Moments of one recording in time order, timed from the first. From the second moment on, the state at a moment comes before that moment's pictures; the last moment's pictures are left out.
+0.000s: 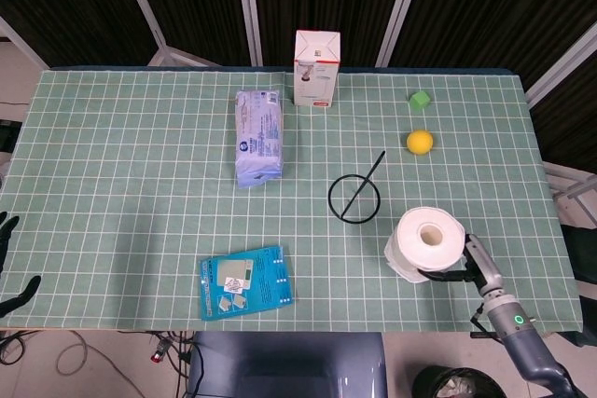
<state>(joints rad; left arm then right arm) 0.01 -1.05 -0.04 -1.76 1.49 1.59 0.18 0.24 -1.24 0.21 -1.62 -1.46 0.93 0.98</state>
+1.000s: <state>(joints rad) 0.00 -1.05 -0.04 -1.75 1.48 1.58 0.19 0.33 -1.45 0.11 -1.47 -1.44 0.97 0.83</state>
